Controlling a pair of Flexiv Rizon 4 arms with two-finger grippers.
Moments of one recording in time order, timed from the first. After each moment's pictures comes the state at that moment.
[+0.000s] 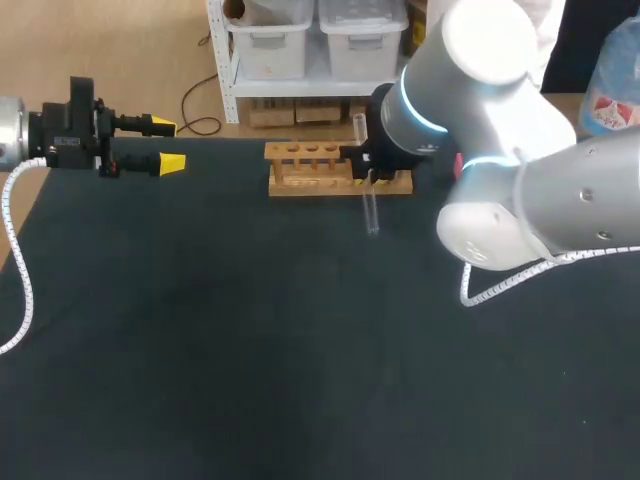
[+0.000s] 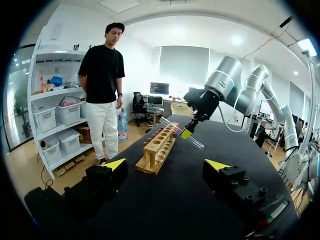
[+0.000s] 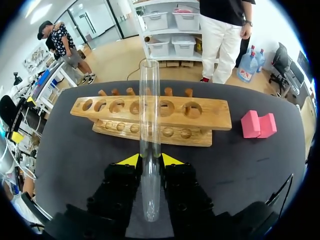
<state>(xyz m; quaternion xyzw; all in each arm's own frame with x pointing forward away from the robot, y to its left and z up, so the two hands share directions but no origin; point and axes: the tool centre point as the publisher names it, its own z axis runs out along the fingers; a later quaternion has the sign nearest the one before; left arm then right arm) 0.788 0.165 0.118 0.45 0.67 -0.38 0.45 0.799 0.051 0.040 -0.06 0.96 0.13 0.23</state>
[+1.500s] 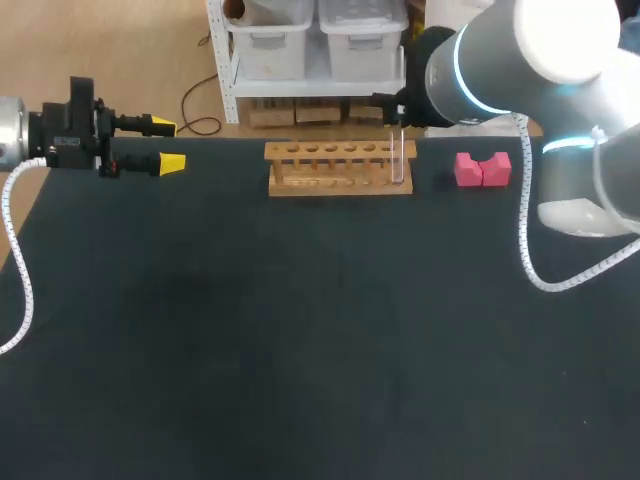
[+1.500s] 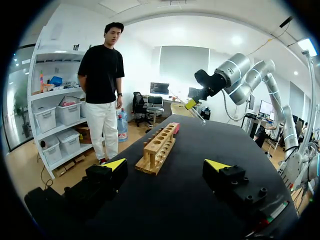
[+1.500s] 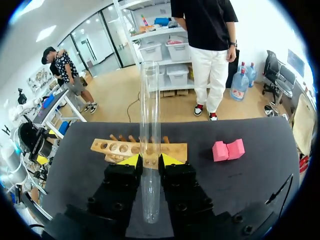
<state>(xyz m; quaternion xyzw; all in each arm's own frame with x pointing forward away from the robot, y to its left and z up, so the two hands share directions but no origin) 0.788 0.165 0.118 0.45 0.67 -0.38 0.45 0.810 0.011 0.143 -0.02 0.93 0.14 0.35</state>
